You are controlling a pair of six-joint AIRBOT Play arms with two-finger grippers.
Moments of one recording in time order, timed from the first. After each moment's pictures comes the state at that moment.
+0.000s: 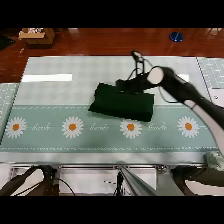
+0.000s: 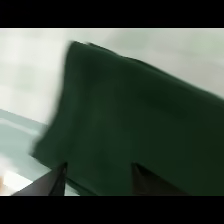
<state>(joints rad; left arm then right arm) 0.38 -1.06 1.48 0.73 -1.32 -1.19 0.42 -1.45 1.27 -1.19 0.89 1.72</state>
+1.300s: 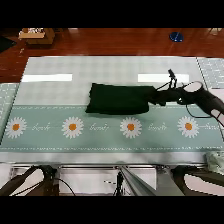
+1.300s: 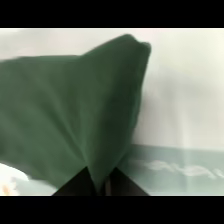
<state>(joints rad) 0.38 -1.07 1.47 0.73 -1.31 -1.19 0.03 -1.35 0.91 -0.65 0.86 1.34</state>
